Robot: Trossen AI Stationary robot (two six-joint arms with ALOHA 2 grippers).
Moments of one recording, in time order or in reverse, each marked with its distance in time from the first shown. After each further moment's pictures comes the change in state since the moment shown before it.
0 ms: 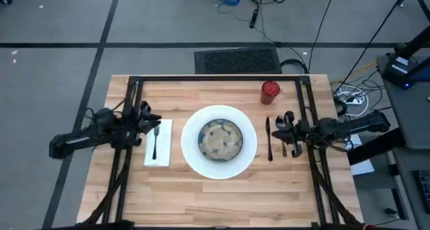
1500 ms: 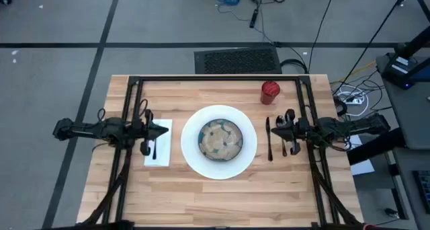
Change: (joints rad) left arm -0.330 0.000 -0.083 -0.098 -0.357 0.263; right arm -0.071 -0.051 0.002 -0.038 0.055 -0.009
